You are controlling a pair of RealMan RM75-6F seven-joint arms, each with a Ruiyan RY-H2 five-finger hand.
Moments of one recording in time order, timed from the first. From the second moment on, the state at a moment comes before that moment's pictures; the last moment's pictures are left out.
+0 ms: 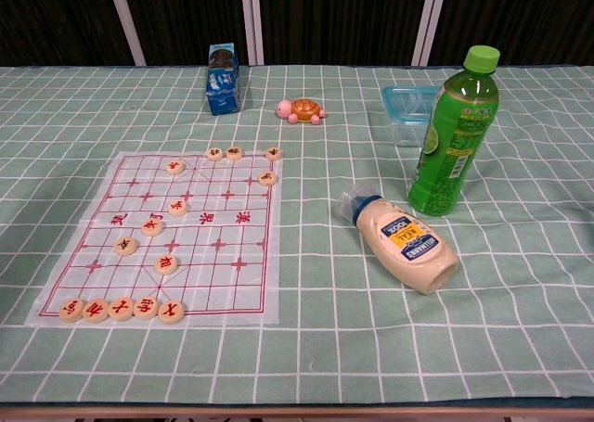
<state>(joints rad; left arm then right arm) -0.16 -1.21 -0.10 -1.64 1.36 1.43 0.24 0.03 -1.08 0.06 -1.61 -1.53 1.52 0.13</state>
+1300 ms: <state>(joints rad) -0.23 -1.23 -0.14 -1.67 1.31 1.38 0.40 0.04 -1.06 0.06 -1.66 -1.46 1.46 0.12</state>
